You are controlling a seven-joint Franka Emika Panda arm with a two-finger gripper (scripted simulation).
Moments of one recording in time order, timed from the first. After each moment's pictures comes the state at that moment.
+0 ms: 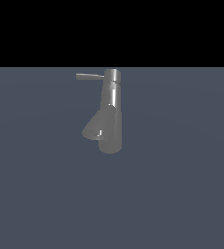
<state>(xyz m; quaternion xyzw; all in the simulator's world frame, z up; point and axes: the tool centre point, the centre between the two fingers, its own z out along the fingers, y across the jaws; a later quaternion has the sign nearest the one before) -0.130 0.044 0.458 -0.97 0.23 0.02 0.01</state>
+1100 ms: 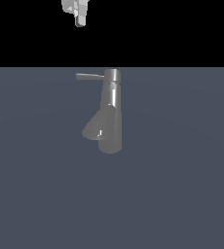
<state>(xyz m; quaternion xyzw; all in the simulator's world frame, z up) -0.003 0.080 0.391 -0.88 0.48 0.03 0.02</state>
